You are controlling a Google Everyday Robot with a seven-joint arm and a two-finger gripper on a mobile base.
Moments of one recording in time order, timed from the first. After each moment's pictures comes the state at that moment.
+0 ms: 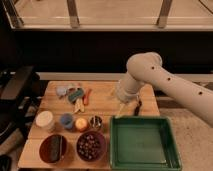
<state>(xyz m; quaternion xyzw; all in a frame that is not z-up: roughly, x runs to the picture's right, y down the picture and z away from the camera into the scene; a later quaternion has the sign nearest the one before) 0.053 0.081 0.654 -0.30 -0.23 -0.10 0.92</state>
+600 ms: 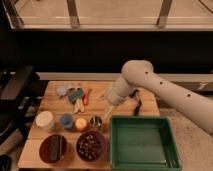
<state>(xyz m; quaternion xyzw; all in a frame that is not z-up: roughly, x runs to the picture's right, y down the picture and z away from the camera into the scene) -0.017 0.092 0.679 -0.30 -0.33 -0.07 0.89</state>
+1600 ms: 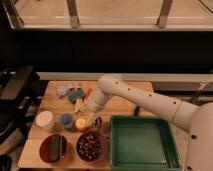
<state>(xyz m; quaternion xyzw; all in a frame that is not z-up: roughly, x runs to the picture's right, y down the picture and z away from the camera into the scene) -0.099 0.145 0.766 -0.36 -0.33 -0.04 0.87</state>
